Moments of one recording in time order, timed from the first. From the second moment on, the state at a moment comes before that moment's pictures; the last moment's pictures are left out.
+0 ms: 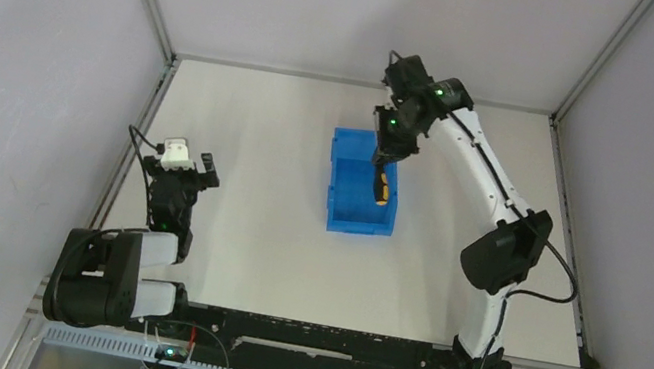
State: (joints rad) left arm 0.07 1.26 0.15 1.04 -0.15 -0.03; right arm 0.50 1.93 2.08 -1.33 -0.06 0.35
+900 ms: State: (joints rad) left arm 0.07 1.26 0.15 1.04 -0.15 -0.03; right arm 0.63 2.16 1.76 -0.91 0.18 0.28
